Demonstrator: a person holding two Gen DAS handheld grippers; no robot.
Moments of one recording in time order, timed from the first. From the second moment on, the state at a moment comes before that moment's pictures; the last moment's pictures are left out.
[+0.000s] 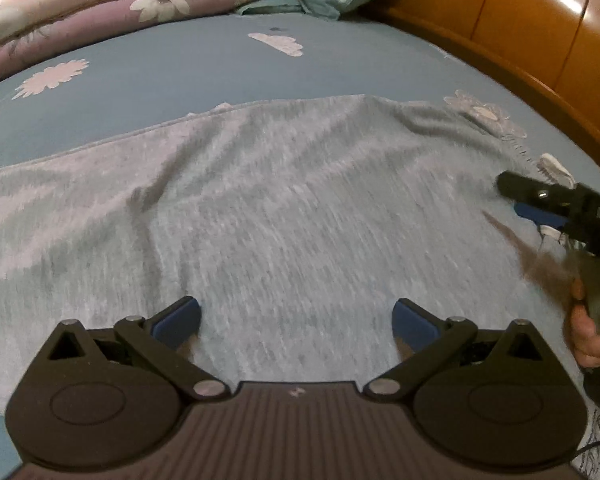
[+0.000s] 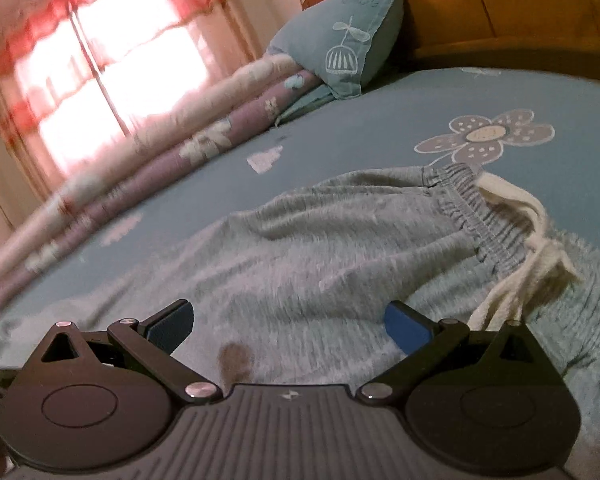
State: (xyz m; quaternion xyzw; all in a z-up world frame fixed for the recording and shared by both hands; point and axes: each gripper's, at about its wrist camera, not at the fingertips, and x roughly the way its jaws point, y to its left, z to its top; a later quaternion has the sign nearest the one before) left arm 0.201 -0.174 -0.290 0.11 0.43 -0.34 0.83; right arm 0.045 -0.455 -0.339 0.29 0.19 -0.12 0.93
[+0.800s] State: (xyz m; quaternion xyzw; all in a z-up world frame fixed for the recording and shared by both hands) left arm 0.137 -0.170 -0.275 -0.03 0.47 -0.40 0.79; right arm 0.024 -0.467 -0.265 0.23 0.38 -0.17 0.88
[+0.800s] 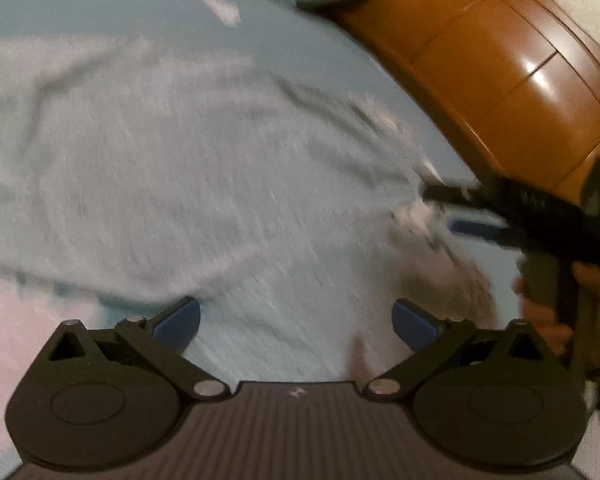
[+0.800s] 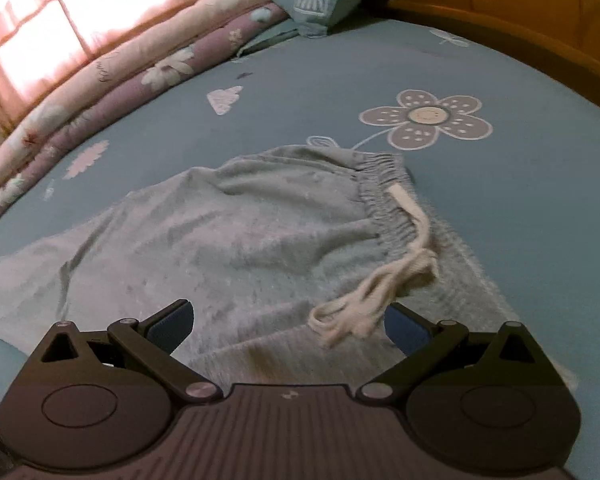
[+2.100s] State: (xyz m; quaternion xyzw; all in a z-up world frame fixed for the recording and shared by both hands) left arm 0.073 -0.183 -0.272 0.04 0.60 -0.34 0.72; right arm -0.032 -0.513 -0.272 0.26 0.49 -0.08 0.83
